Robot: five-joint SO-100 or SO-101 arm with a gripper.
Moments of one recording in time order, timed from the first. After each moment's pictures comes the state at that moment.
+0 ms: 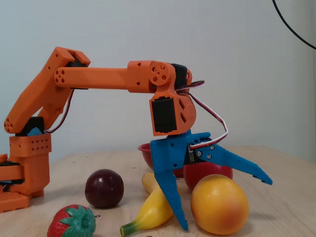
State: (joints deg) arm -30.1 41.1 43.4 78.5 36.7
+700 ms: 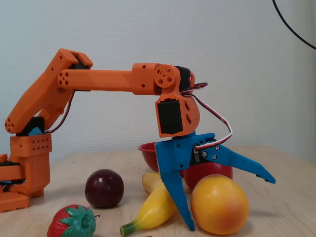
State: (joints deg) arm -28.6 39.6 41.9 77.8 36.8
